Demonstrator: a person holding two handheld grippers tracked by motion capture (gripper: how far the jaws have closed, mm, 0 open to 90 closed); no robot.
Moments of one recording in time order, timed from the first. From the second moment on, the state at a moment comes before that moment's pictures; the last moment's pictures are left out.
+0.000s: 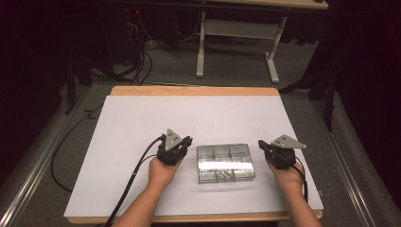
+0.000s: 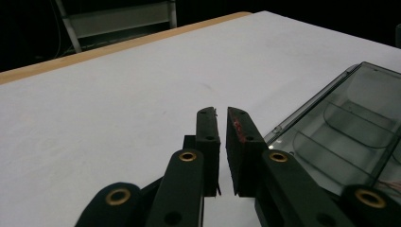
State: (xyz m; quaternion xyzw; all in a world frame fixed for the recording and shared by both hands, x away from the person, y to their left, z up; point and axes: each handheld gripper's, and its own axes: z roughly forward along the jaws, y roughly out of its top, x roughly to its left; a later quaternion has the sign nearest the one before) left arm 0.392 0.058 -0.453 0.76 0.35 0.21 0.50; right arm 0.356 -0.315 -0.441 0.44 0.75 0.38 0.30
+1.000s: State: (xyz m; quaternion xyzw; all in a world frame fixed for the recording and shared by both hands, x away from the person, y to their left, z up) left arm 0.351 0.210 -0.467 0.77 0.40 0.24 0.44; right arm 0.311 -0.324 -0.463 0.50 0.72 0.38 0.30
